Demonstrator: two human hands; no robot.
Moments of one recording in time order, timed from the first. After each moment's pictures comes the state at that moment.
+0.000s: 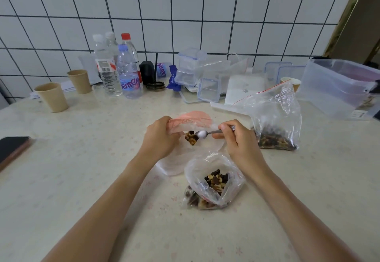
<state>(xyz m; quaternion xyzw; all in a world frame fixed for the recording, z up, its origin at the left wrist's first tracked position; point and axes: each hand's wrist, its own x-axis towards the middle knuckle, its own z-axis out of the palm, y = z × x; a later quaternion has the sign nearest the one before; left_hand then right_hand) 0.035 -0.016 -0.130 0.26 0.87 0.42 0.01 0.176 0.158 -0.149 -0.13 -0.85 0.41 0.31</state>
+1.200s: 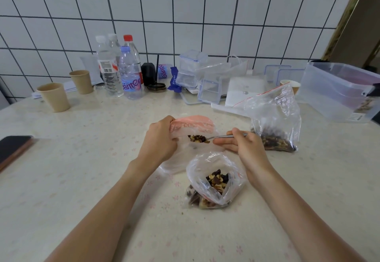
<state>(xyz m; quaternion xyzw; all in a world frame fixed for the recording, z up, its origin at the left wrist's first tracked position) 0.030 -0.019 -0.142 0.30 0.88 0.37 -0.06 0.180 0.160 -0.148 -0.24 -0.67 0.65 0.25</state>
